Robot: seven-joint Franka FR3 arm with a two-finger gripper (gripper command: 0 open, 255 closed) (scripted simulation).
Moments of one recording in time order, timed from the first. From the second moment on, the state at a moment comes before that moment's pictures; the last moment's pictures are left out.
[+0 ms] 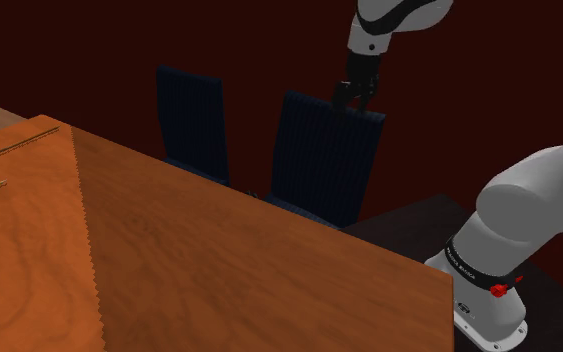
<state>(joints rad) 0.14 -0.48 0.12 -2.47 0.13 2.00 -0.11</state>
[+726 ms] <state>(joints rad) 0.23 -0.16 0.26 -2.40 0.12 2.26 -0.07</state>
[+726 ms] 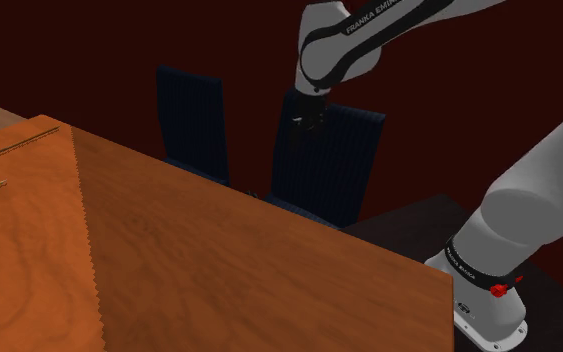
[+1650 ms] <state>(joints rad) 0.37 0.30 0.35 -2.15 -0.10 2.45 0.09</state>
